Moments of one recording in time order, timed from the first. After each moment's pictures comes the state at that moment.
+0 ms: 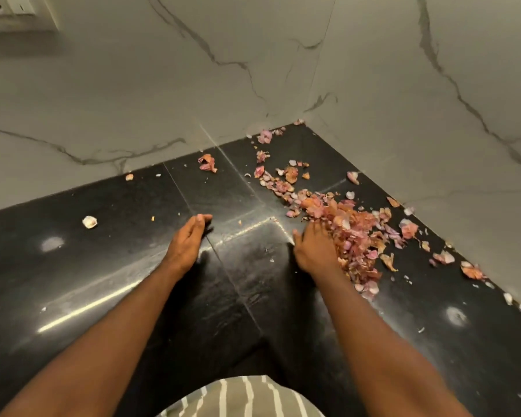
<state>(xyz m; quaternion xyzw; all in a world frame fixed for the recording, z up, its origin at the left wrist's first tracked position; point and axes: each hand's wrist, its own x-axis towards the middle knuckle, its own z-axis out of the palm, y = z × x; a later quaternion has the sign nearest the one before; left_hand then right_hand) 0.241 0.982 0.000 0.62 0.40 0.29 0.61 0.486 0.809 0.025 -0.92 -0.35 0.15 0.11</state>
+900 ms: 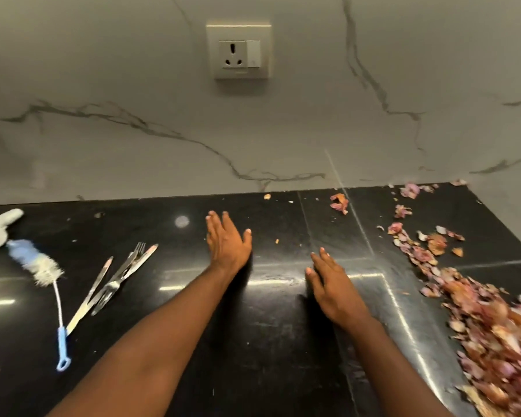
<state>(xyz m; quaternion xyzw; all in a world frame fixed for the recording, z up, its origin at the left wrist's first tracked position) 0.113 1.075 0.007 0.64 0.71 0.22 0.18 0.346 0.935 0.031 -0.70 -0.63 0.25 0.21</state>
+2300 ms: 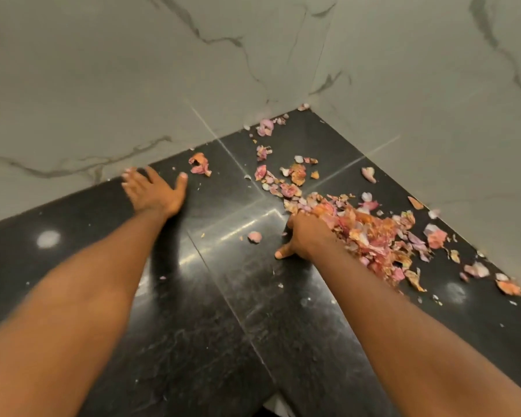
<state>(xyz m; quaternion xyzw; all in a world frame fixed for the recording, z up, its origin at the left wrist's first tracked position) 0.300 1.175 -0.009 0.75 0.64 0.04 0.16 0.502 0.902 0.072 -0.88 -0.40 0.27 -0.05</state>
